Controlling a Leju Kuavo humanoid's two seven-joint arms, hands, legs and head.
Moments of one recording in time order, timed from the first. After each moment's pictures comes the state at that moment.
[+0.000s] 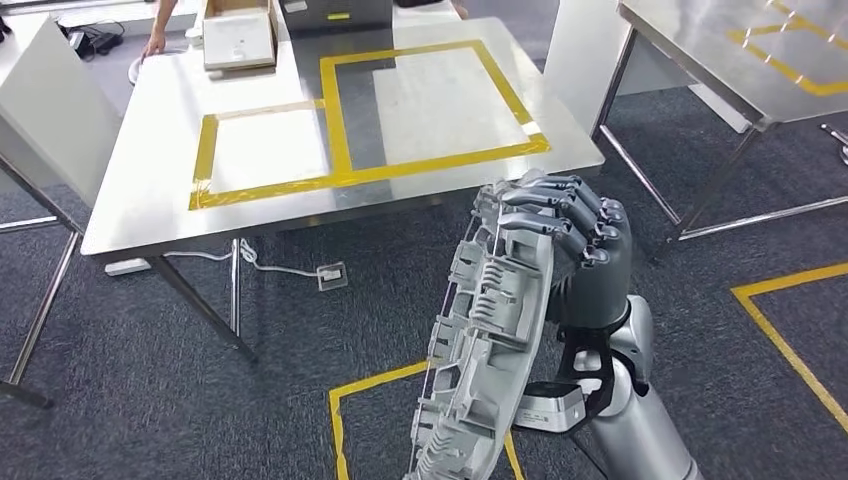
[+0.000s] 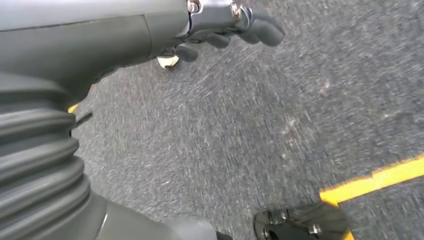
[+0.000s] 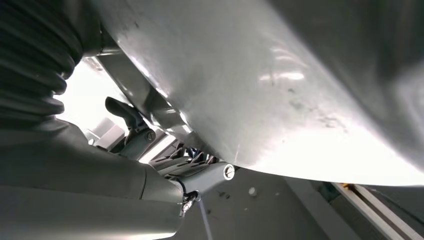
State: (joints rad) left arm -0.11 -0.23 0.95 -0.19 -1.39 0.35 -0.10; right arm -0.24 -0.13 0.08 -1.87 0.74 -0.43 -0.69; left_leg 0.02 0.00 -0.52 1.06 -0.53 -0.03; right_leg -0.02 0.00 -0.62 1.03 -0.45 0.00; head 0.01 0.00
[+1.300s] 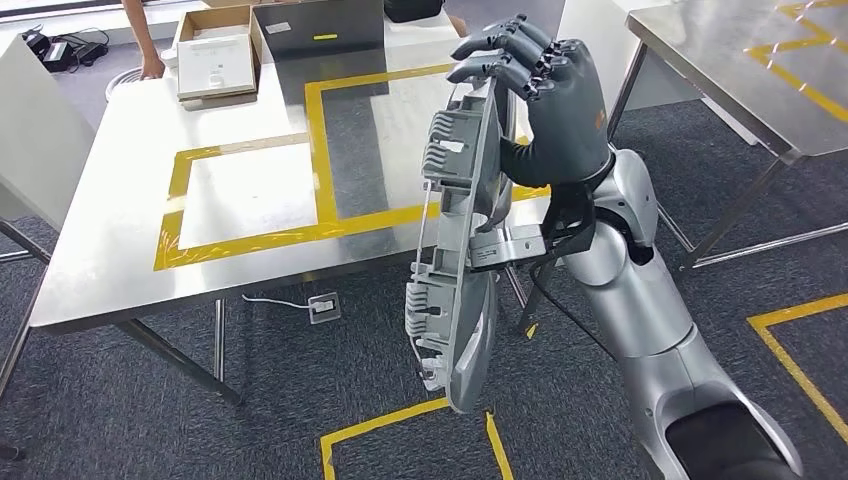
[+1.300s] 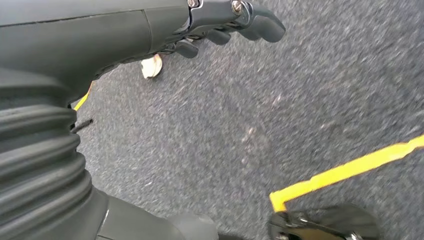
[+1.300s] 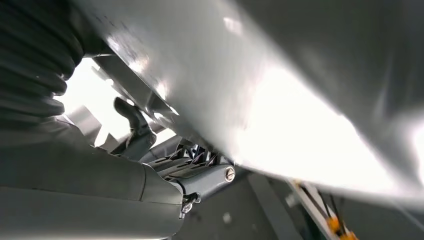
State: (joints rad) left arm -0.10 -0.23 0.94 -0.19 -1.40 0.36 -0.07; right arm -0.71 -0.18 0.16 -1.61 0.79 -0.25 -0.54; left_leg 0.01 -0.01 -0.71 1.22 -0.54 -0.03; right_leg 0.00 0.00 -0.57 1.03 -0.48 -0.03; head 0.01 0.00
